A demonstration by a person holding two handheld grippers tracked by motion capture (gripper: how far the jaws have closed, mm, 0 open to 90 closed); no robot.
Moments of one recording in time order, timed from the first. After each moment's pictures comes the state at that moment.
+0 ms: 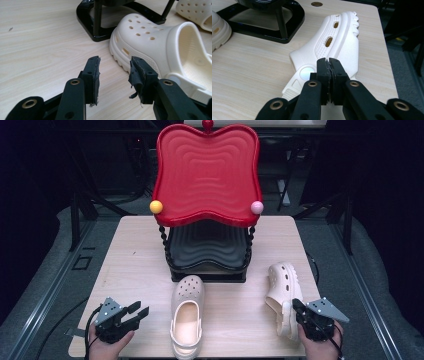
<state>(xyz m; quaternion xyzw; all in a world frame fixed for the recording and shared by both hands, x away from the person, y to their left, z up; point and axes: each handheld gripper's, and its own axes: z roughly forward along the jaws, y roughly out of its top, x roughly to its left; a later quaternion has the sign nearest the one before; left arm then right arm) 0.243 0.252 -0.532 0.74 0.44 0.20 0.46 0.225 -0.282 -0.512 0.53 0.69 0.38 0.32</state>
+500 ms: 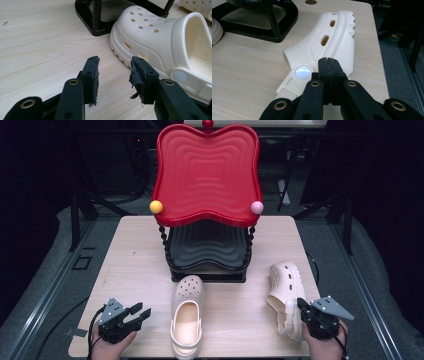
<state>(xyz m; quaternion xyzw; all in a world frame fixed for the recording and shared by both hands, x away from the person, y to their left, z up) 0.246 0.249 -0.541 0.75 0.43 0.20 0.45 0.227 -0.292 -0.507 0.54 0.68 0.36 0.33</state>
